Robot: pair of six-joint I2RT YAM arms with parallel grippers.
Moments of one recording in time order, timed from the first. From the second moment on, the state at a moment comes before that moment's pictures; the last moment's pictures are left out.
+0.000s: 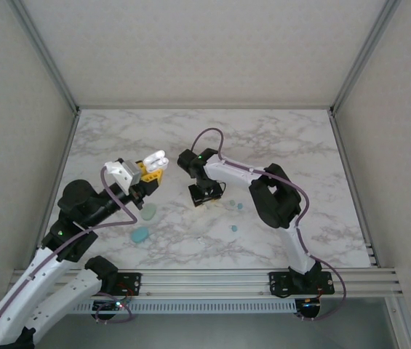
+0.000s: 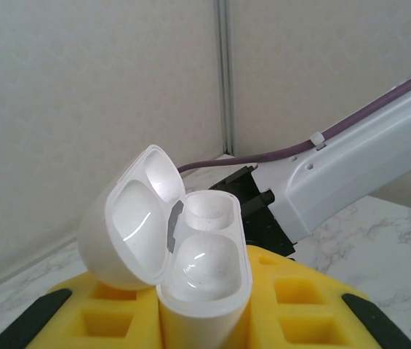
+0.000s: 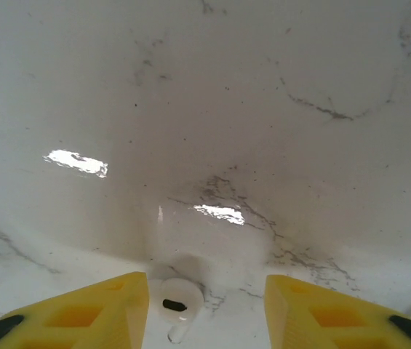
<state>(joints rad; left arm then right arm) -0.58 0.60 0.75 -0.12 0.28 0.08 0.86 2.18 1.70 -1.08 -0.01 0.43</state>
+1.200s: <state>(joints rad) -0.58 0.64 0.75 -0.12 0.28 0.08 0.89 2.23 1.75 -1.13 -0.02 0.47</state>
